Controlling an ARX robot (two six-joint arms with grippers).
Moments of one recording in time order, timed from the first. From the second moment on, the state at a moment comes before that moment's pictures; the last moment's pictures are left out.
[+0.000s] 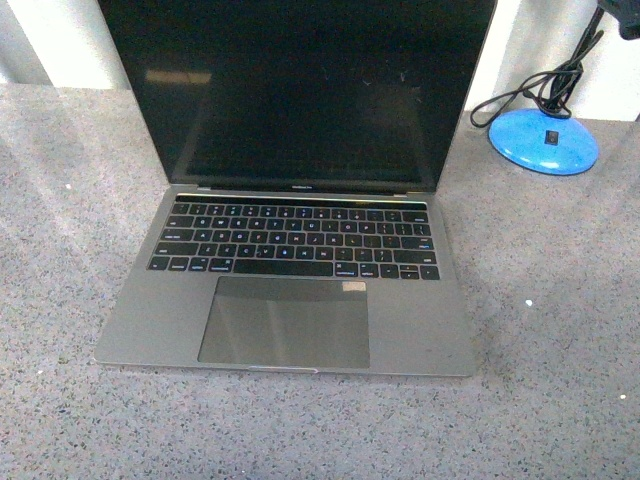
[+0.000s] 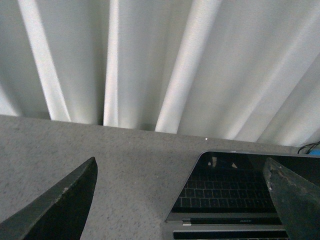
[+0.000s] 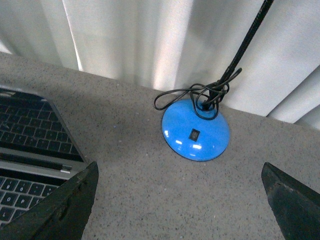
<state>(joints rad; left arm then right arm) 0.02 1.41 0.62 0.69 0.12 -0.11 0.15 1.53 0.85 0.25 0.10 -0.13</state>
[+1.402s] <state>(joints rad) -0.08 1.81 1.20 0.19 0.11 -0.23 0.29 1.95 1.41 0.10 -0.03 -0.09</state>
